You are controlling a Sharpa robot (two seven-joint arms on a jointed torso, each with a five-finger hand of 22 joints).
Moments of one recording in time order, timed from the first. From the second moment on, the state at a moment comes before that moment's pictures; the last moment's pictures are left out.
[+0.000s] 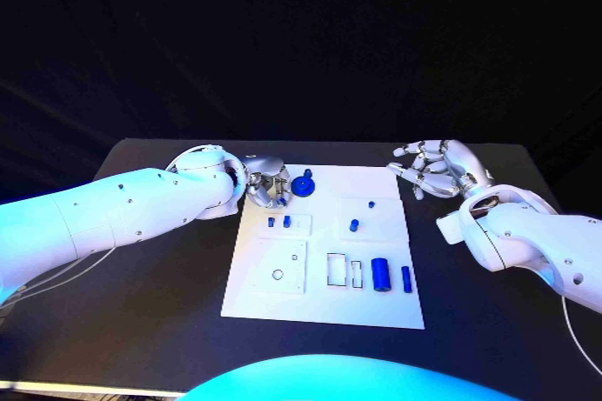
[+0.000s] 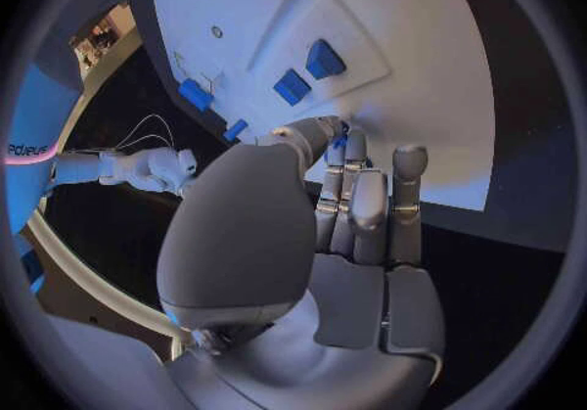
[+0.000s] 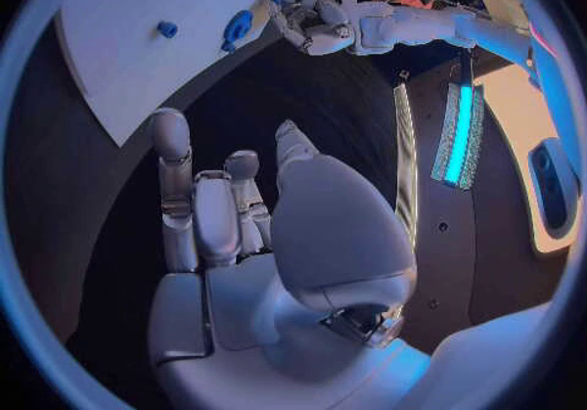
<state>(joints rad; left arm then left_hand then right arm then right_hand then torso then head) 1.14 -0.76 0.02 1.32 -1.43 0.00 -0.05 1.52 -0.23 0.53 0.14 0.29 0.97 0.14 0.36 0.41 1.04 0.07 0.50 0.19 1.32 0.01 1.41 1.01 0.15 1.01 0.11 1.18 0.98 1.15 -0.85 -0.08 1.52 -0.77 -0.63 0.18 1.36 -0.05 0.02 0.29 0.16 0.79 0.17 0.24 0.30 1.04 0.10 1.07 0.90 1.46 0.01 1.28 1.12 0.15 1.23 0.11 0.67 1.00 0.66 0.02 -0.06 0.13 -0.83</state>
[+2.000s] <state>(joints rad) 1.14 -0.77 0.01 1.30 -1.44 0.03 -0.05 1.47 -0.26 0.53 0.14 0.29 0.84 0.15 0.23 0.38 1.03 0.09 0.44 0.22 1.28 0.02 1.40 0.95 0.15 0.96 0.13 1.13 0.93 1.15 -0.85 -0.08 1.52 -0.77 -0.63 0.18 1.37 -0.05 0.01 0.29 0.16 0.80 0.18 0.27 0.30 0.96 0.09 0.91 0.71 1.44 0.01 1.24 1.09 0.15 1.22 0.11 0.58 0.95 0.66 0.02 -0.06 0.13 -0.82</state>
